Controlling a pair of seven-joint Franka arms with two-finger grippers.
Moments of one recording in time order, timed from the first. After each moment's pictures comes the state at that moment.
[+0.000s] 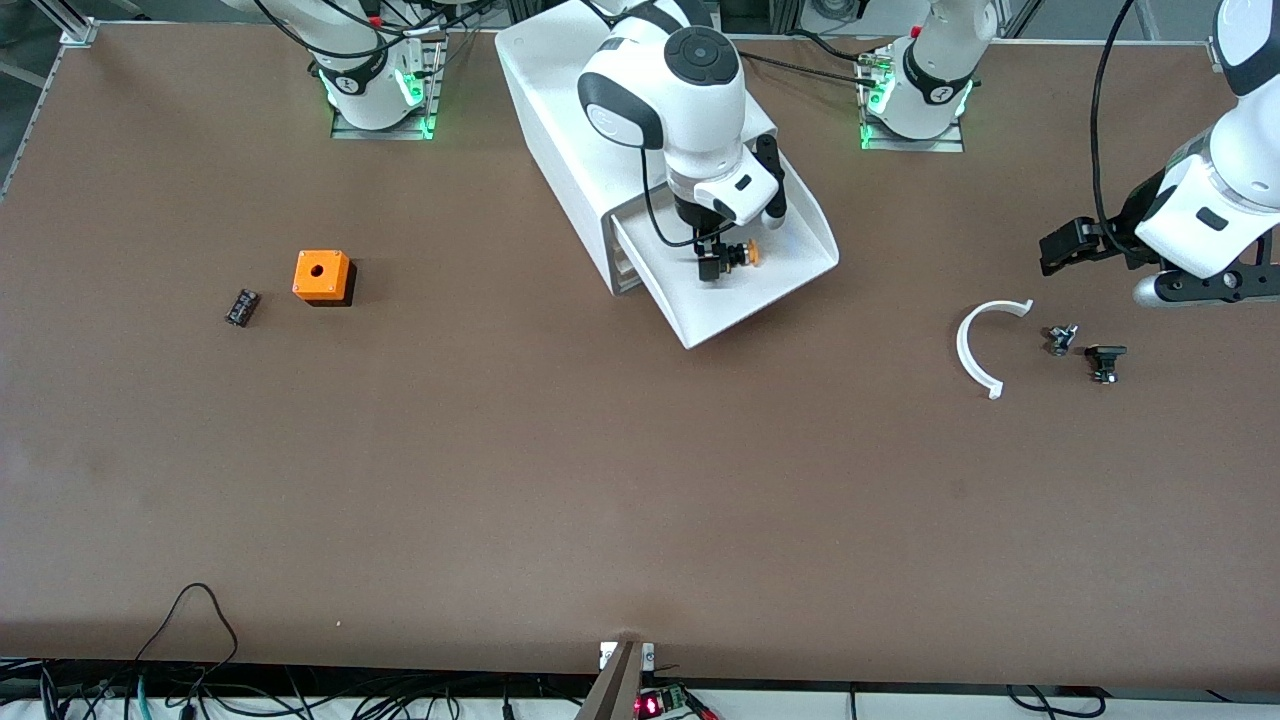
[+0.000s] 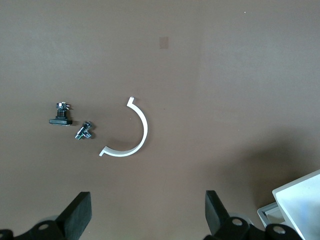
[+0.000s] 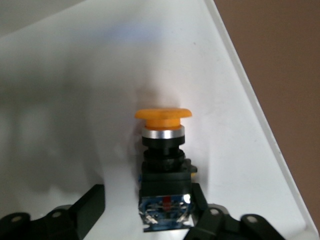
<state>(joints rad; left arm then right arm) 0.31 0.03 -0.37 -1.66 0.04 1.59 -0.16 0.74 0.65 0.32 -1.31 -0.25 2.05 -0.55</state>
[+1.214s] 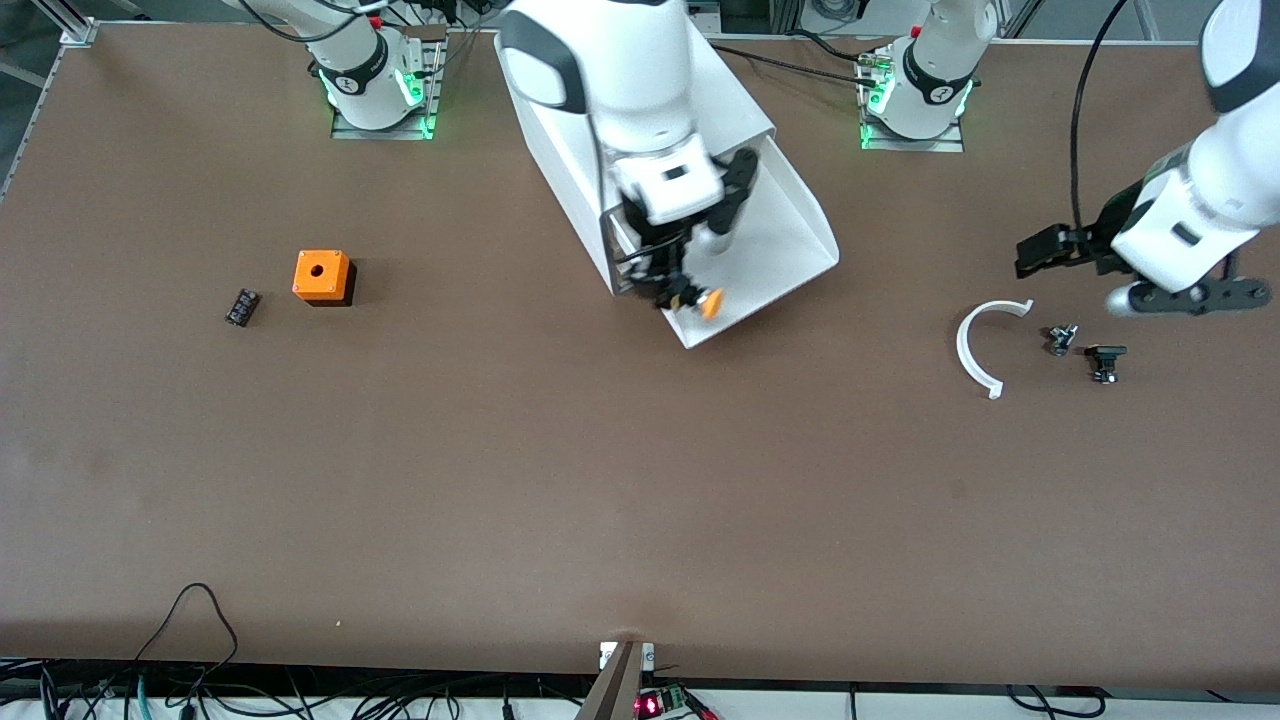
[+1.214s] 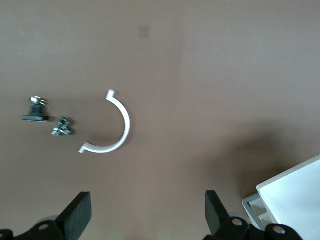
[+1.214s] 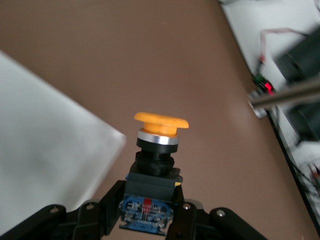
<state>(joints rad) 0.31 0.11 -0.40 -1.66 -0.02 1.58 -0.16 0.67 0.54 0.16 -1.17 -0.28 1.99 -0.19</state>
